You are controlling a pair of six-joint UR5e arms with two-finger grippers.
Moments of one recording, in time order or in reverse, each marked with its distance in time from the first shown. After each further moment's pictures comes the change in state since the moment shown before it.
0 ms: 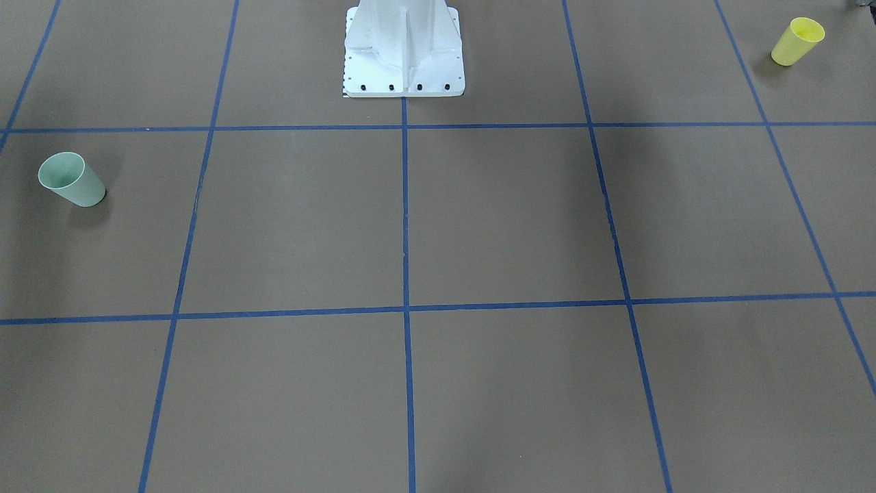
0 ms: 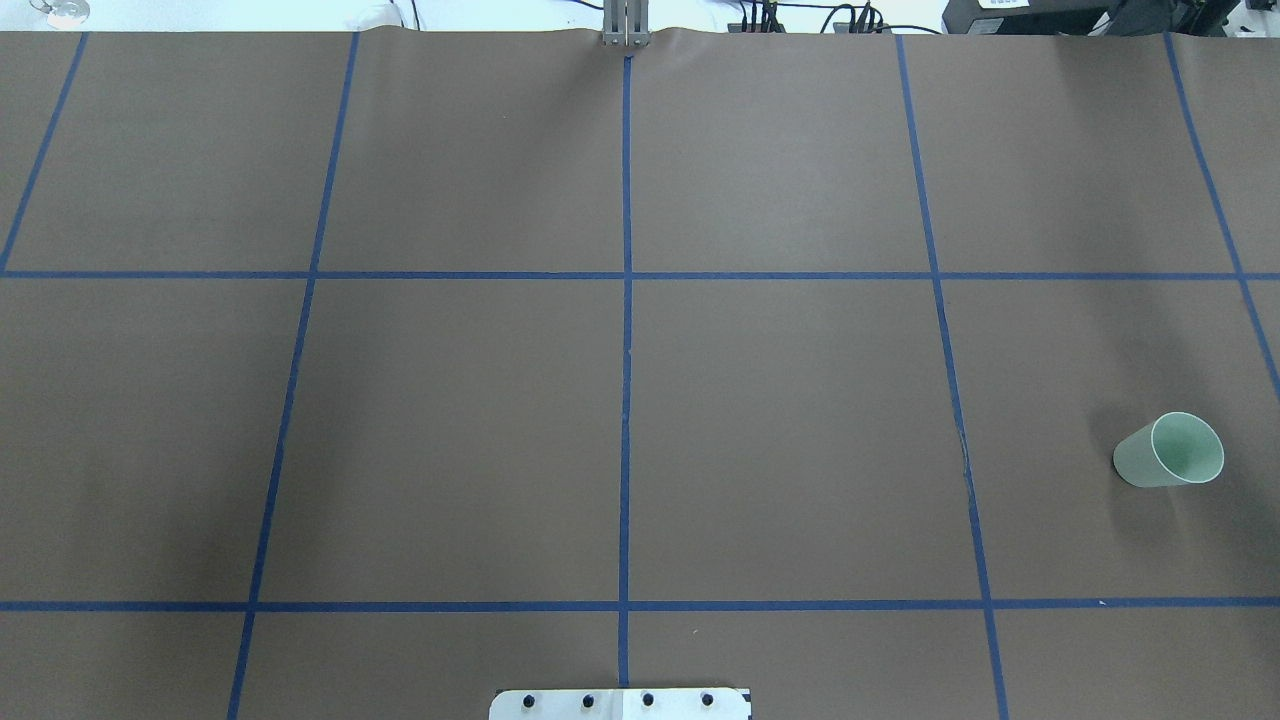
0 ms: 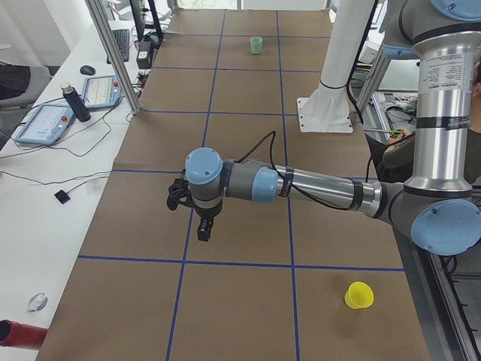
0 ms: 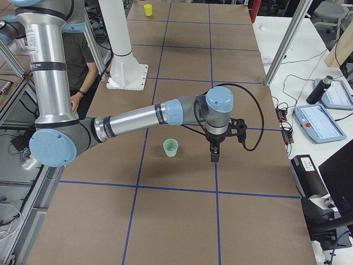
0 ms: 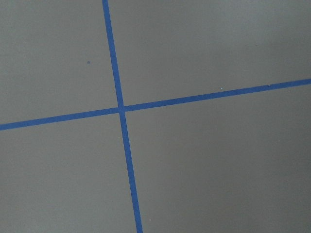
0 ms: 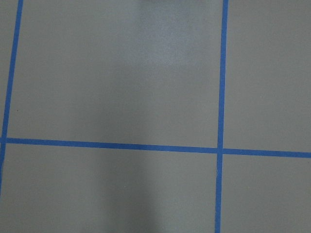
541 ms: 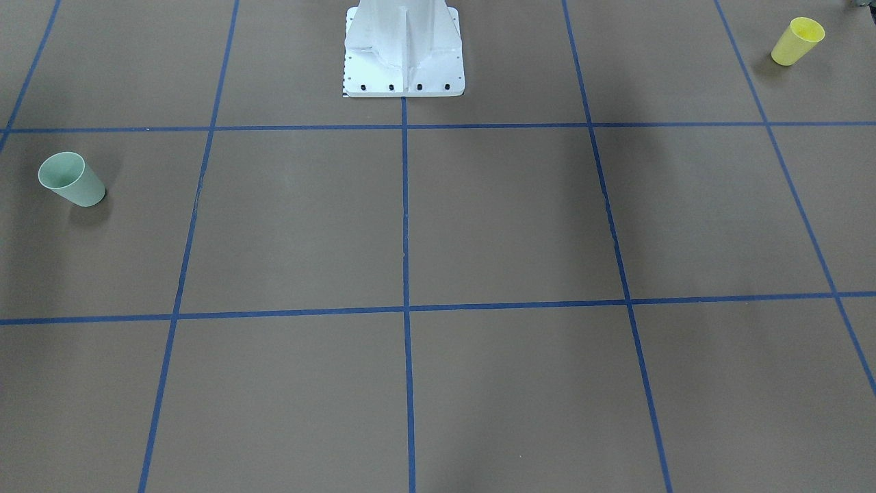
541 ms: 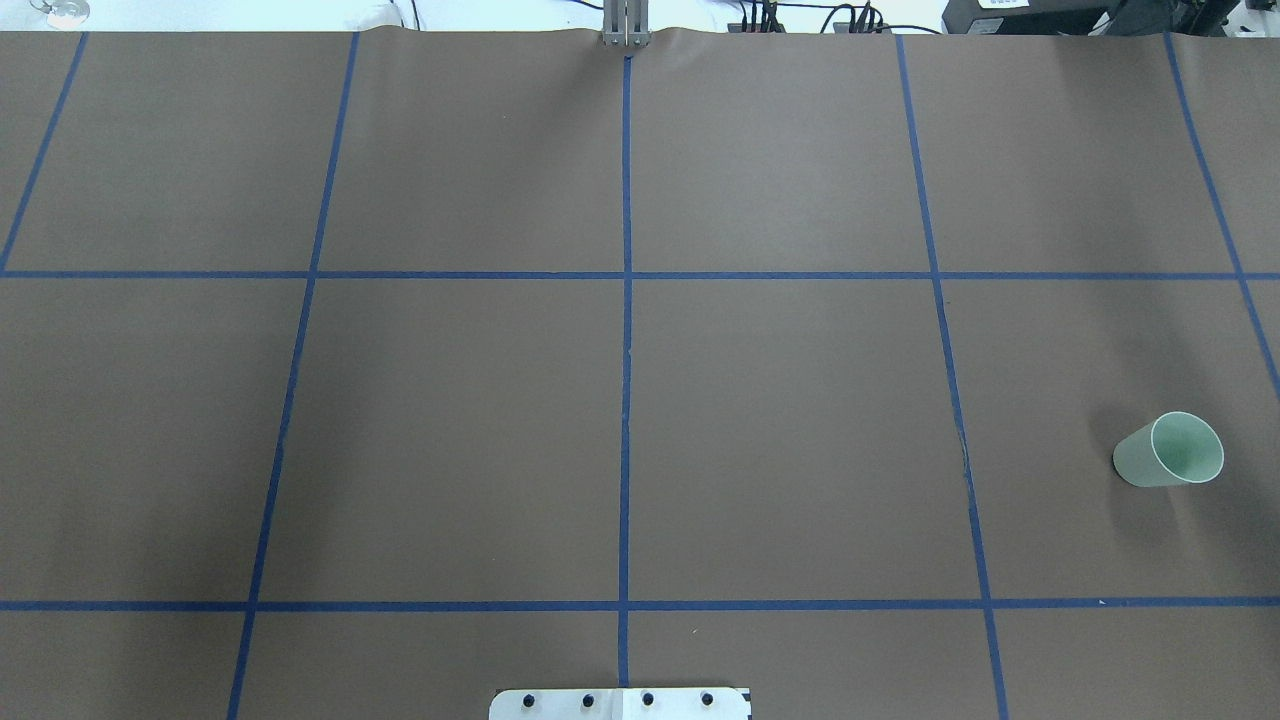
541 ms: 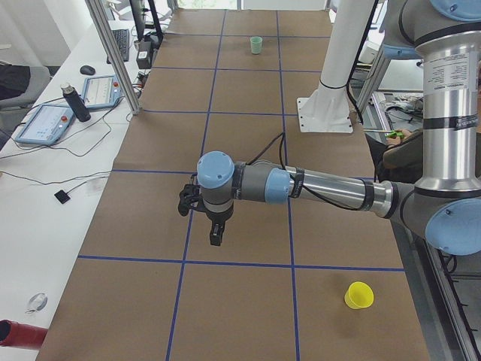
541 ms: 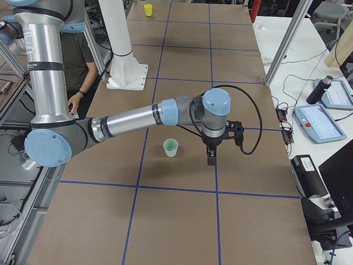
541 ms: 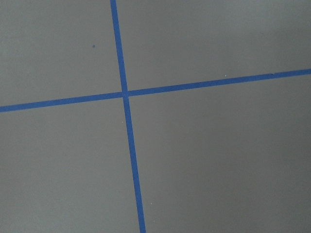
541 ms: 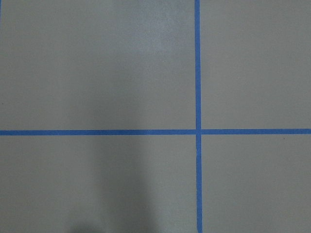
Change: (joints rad) left arm -0.002 0.072 -0.051 0.014 0.011 -0.002; right arm 0.022 -0.015 0.017 -0.046 0.000 -0.075
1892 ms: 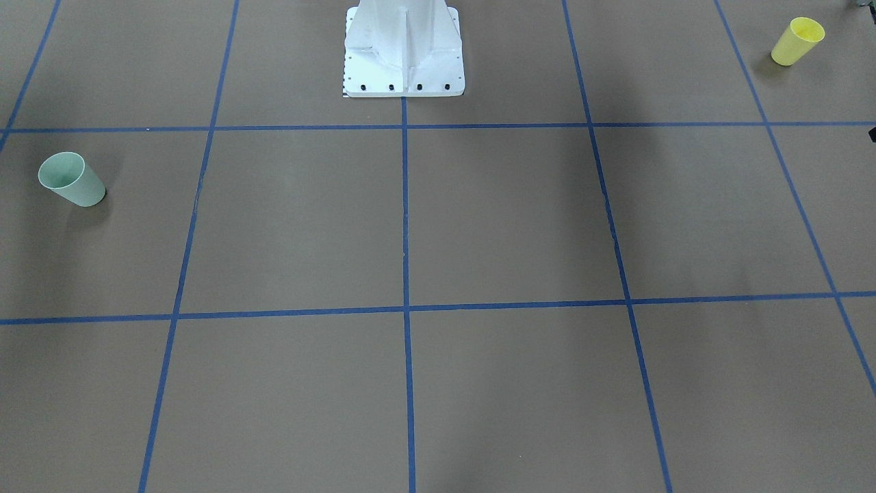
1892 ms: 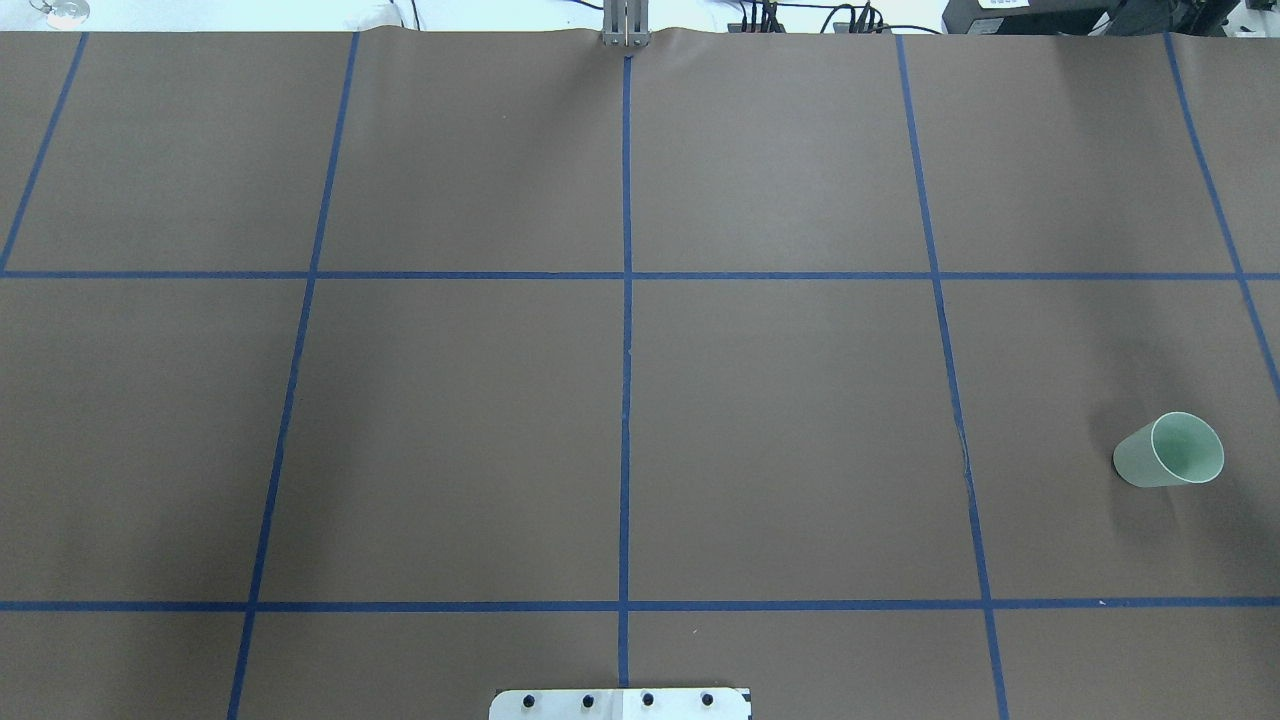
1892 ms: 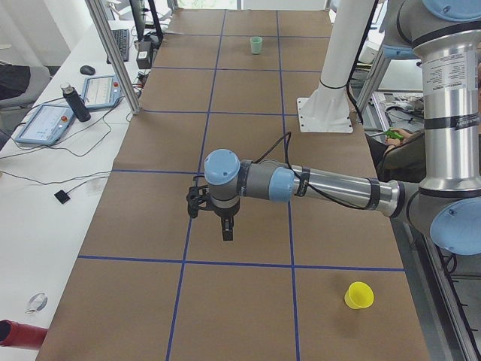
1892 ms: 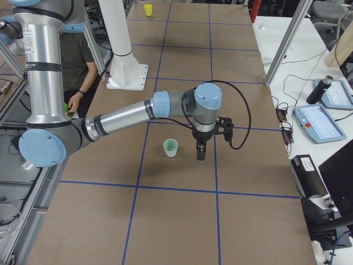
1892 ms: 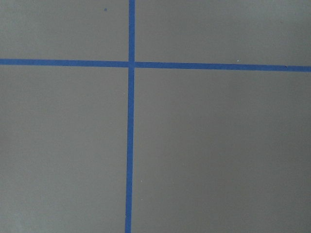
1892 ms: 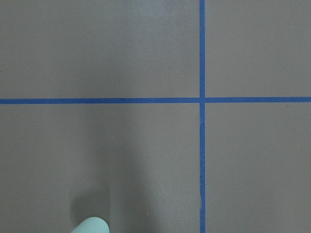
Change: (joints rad) left arm 0.086 0.028 -0.033 -0.037 -0.008 -0.352; right arm -0.031 -0.056 0.105 -0.104 0.008 -0.002
